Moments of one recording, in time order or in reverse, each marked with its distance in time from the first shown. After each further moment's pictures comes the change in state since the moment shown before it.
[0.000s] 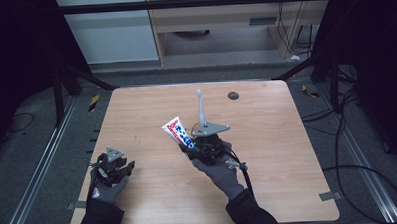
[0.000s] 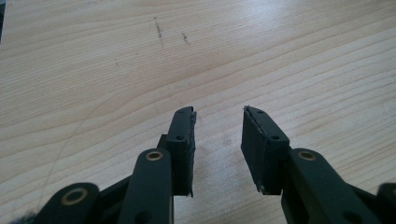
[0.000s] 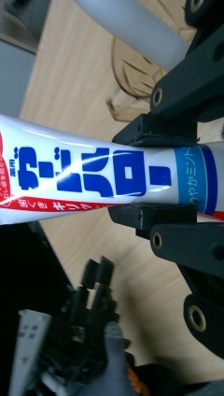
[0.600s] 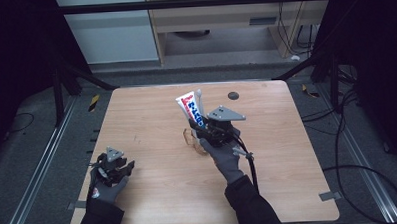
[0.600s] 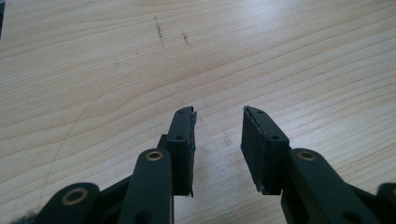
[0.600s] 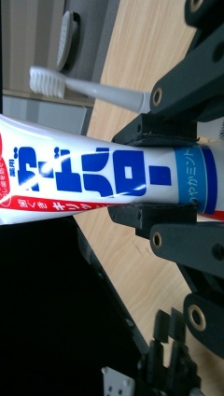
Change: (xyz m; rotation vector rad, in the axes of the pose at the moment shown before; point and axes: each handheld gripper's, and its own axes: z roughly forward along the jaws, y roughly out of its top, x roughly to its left) left arm 0.000 0.000 0.000 0.001 -0.001 -0.002; right arm -0.037 0.016 -0.005 -0.218 -0.140 0.053
